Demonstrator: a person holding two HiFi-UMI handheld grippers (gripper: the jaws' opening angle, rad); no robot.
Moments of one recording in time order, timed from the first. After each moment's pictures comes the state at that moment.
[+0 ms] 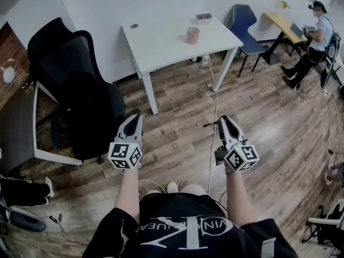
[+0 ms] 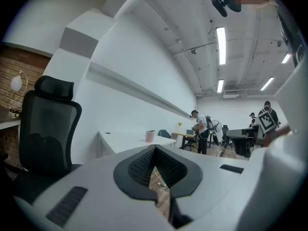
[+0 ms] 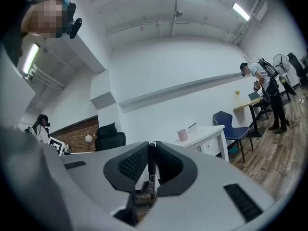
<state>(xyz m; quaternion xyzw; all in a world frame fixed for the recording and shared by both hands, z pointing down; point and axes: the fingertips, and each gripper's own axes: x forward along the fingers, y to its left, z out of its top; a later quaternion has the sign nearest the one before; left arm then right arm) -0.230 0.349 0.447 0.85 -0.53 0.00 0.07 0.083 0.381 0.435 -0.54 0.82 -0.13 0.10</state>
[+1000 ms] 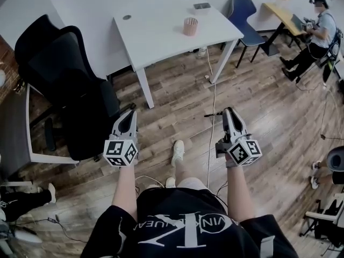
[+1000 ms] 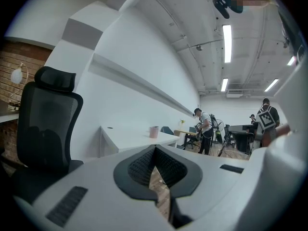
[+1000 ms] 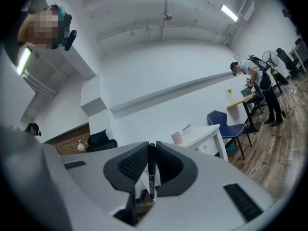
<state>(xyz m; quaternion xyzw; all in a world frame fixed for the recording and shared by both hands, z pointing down) -0.239 0.295 0.476 0.84 -0.54 0.01 0.09 0.108 0.324 0.446 -0.57 0.80 -0.15 0.14</state>
